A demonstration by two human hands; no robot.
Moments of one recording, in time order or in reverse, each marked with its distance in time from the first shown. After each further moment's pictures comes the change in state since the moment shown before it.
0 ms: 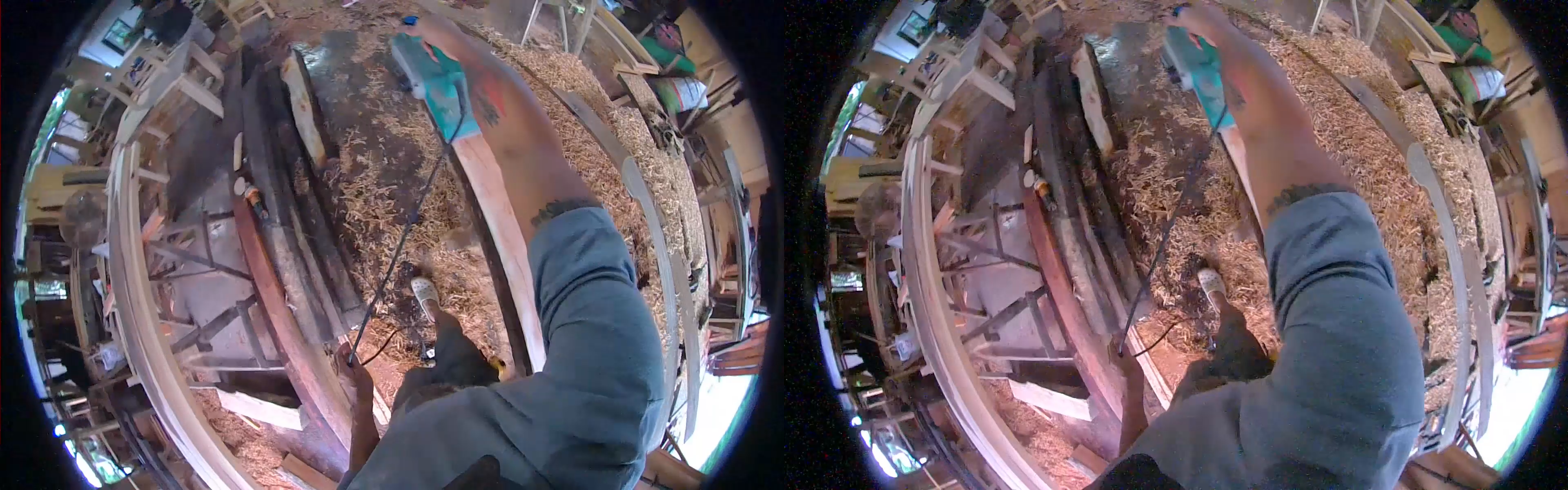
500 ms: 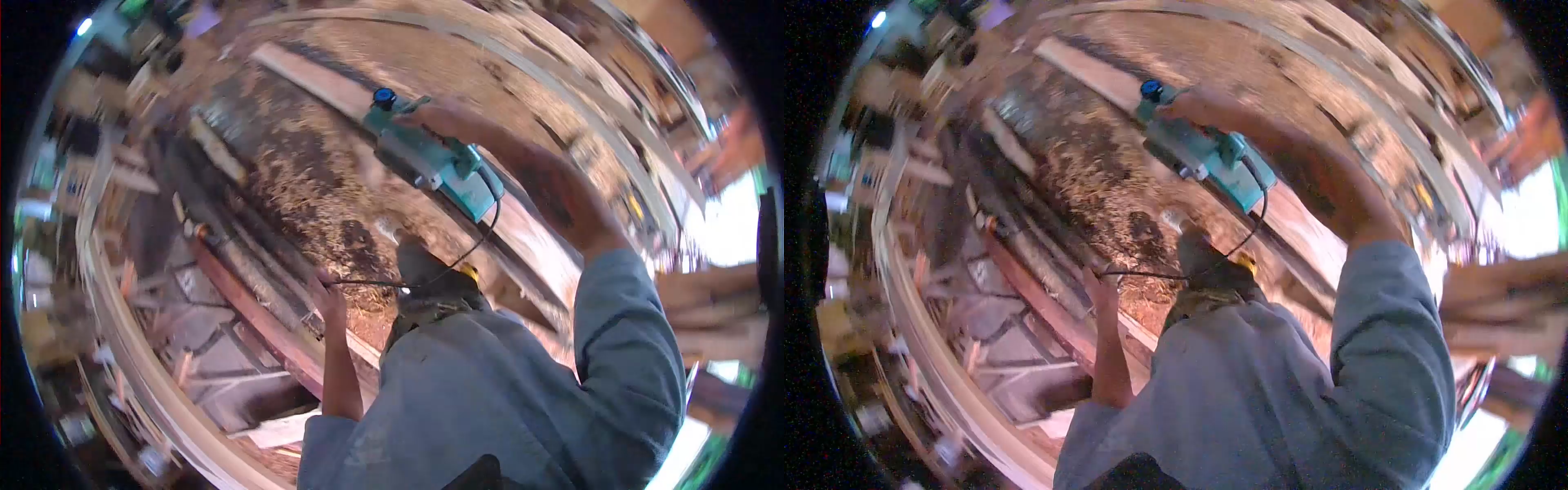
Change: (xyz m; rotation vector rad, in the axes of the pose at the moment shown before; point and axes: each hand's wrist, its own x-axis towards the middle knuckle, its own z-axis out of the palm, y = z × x) left_hand -0.132 -0.020 -0.033 -0.190 -0.244 0.568; right_hand -0.659 -0.165 -0.084 0.087 0.034 0.649
